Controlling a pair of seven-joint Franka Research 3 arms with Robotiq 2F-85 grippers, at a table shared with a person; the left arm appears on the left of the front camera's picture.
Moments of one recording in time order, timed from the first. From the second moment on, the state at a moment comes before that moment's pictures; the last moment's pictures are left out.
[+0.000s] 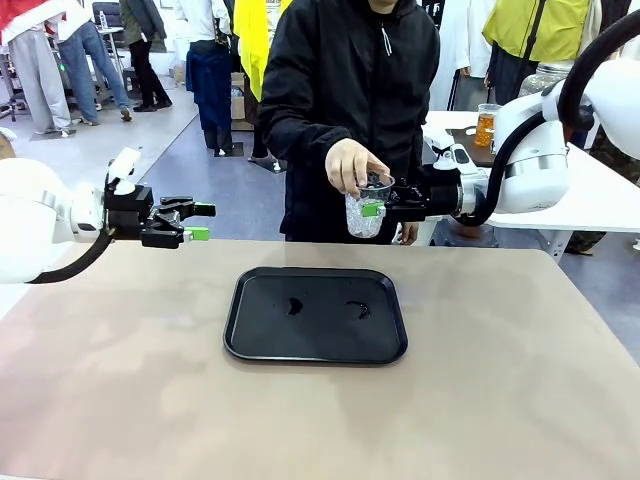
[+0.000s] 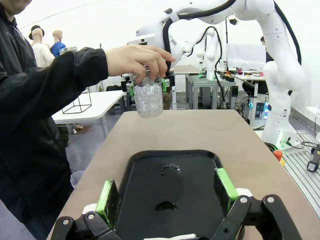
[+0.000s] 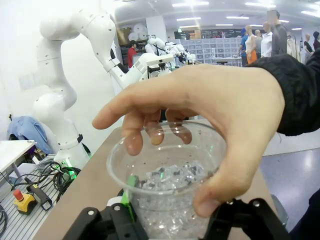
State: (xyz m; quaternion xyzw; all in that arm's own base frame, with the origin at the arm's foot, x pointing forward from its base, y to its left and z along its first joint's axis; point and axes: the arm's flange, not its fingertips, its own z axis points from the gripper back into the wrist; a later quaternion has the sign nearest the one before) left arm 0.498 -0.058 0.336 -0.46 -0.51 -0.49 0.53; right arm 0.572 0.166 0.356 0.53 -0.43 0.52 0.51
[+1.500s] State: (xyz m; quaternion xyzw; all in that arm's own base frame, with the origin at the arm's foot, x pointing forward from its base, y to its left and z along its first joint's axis) left arm 0.498 -0.058 0.336 -0.46 -0.51 -0.49 0.53; right arm 0.550 0.011 0.307 0.51 -0.49 0.48 0.52
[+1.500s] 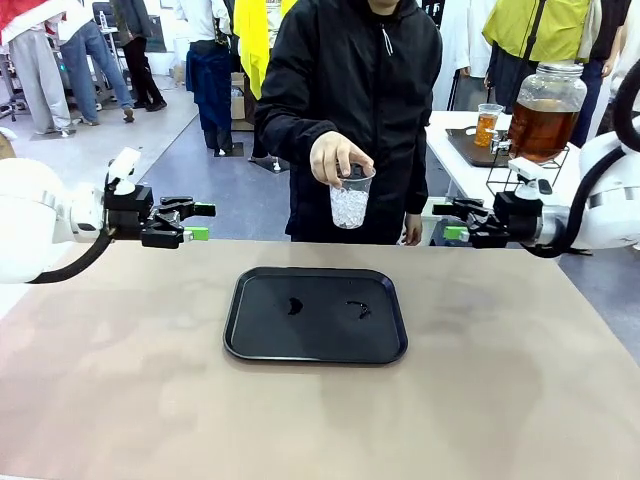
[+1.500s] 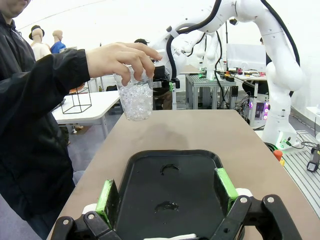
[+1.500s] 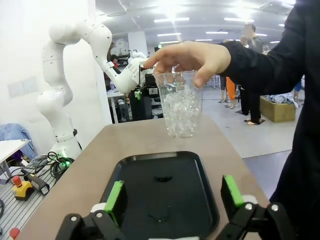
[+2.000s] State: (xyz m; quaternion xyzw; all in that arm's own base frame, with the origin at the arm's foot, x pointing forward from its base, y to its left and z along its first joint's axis) left arm 0.498 -0.058 0.336 -0.46 -0.51 -0.49 0.53; right arm 0.549 0.008 0.305 0.51 -0.49 0.48 0.52
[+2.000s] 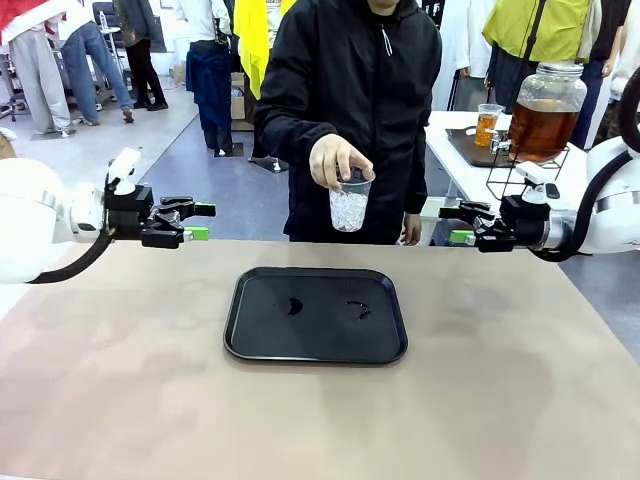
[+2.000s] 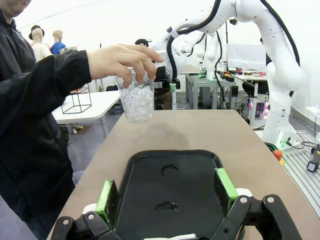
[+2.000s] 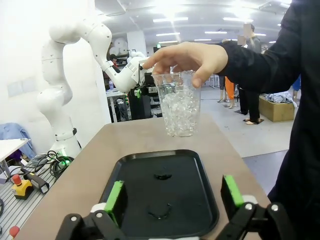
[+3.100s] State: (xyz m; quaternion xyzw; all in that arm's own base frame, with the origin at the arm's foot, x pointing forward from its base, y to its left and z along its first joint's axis) left arm 0.498 -0.058 0.336 -0.46 -0.51 -0.49 0.53; right arm 0.549 0.008 0.305 0.51 -0.49 0.48 0.52
